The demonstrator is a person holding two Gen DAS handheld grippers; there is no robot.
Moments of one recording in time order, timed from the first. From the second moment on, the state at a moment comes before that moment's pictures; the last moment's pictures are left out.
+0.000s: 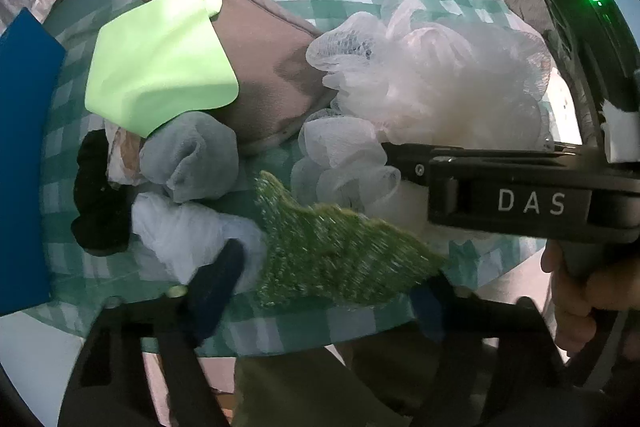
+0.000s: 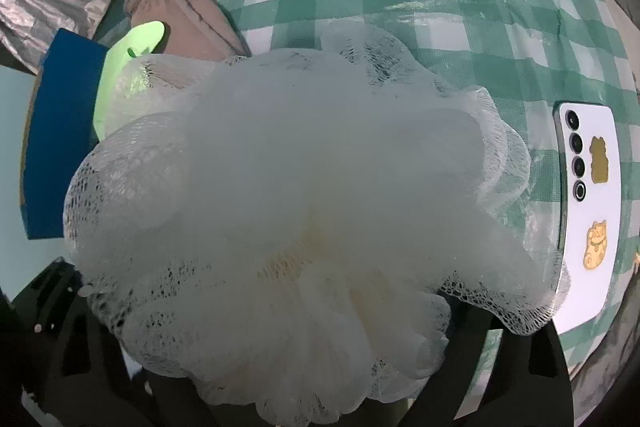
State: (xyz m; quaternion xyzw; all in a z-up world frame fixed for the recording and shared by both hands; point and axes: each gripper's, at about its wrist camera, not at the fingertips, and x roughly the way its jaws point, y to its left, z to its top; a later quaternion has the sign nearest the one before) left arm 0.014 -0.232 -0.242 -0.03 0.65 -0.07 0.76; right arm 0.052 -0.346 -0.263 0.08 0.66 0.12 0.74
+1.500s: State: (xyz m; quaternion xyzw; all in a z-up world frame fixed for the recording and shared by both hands) left arm -0.018 -0.144 -0.214 -0.14 0.61 -0.01 0.78; right arm 0.049 -0.374 -0.188 0.09 0.58 0.13 0.80
